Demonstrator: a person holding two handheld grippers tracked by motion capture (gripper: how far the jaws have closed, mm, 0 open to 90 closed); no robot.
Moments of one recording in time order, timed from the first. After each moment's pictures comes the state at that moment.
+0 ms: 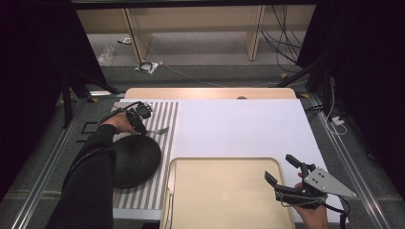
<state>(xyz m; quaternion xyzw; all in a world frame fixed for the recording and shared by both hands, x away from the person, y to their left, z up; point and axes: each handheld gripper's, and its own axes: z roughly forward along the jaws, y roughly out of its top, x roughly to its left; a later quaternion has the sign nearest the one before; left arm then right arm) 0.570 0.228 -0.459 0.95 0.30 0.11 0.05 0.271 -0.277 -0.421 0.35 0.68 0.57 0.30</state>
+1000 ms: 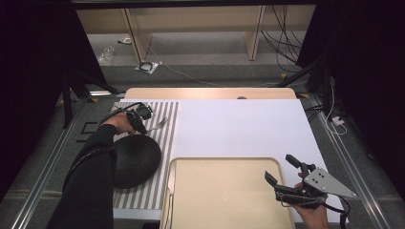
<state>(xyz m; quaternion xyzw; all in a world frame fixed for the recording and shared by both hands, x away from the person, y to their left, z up) 0.568 0.227 -0.459 0.95 0.30 0.08 0.06 0.270 -0.277 -0.420 0.35 0.68 0.57 0.30</state>
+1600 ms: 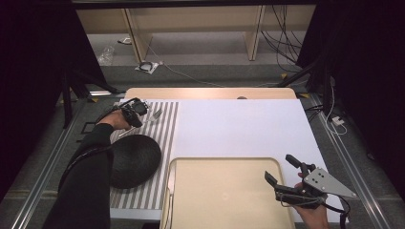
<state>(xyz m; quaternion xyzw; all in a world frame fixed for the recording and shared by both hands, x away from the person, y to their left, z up) 0.567 0.238 -0.442 0.94 0.29 0.18 0.04 0.271 -0.277 -0.421 0.35 0.68 0.57 0.30</state>
